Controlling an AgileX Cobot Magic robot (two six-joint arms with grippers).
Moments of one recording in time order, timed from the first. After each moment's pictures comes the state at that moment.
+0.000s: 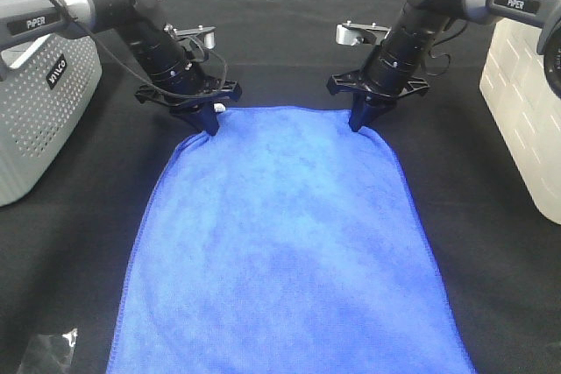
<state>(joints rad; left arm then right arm) -0.28 2.63 -2.26 -0.33 1.05 0.14 0.18 2.59 -2.19 0.30 1.09 -0.27</state>
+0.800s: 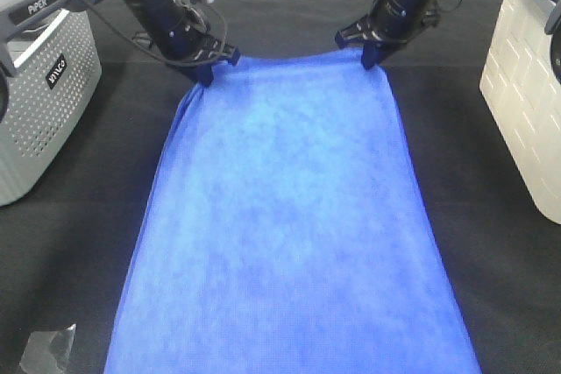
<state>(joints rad) -0.29 2.65 -2.50 -0.15 1.02 0.12 0.19 2.55 -2.37 0.10 0.98 -0.27</state>
